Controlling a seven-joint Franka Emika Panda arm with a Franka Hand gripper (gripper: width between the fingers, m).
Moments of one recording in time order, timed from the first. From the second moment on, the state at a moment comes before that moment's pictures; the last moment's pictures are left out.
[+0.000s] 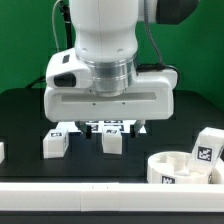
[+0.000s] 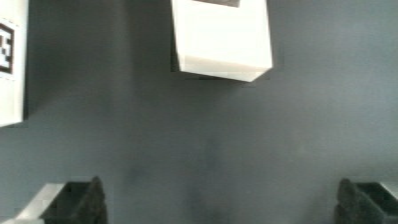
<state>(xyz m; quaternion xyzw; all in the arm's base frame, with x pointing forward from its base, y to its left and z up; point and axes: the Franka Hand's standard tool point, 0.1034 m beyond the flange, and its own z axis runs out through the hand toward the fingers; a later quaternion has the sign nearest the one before) 0.539 -0.022 0.047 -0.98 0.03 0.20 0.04</state>
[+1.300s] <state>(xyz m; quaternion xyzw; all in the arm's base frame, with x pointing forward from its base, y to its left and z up) 0.490 -0.019 0.012 -0.90 0.05 0.44 0.04</state>
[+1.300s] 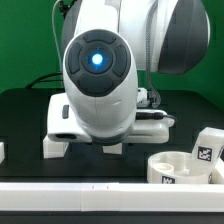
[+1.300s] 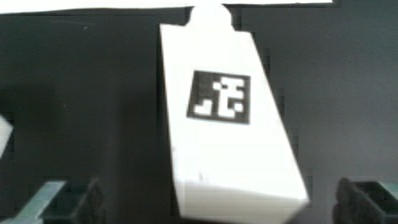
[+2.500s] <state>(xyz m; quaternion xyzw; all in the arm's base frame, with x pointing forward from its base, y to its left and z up) 0.483 -0.014 0.005 -0.90 0.05 0.44 0.04</state>
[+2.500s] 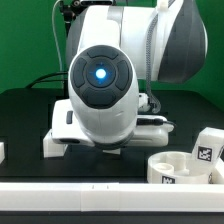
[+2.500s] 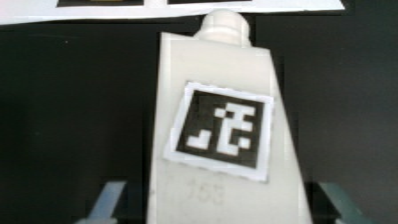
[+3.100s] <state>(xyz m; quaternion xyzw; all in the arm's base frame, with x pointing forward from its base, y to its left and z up) 0.545 -0.001 0.093 -0.92 0.03 0.39 0.06</state>
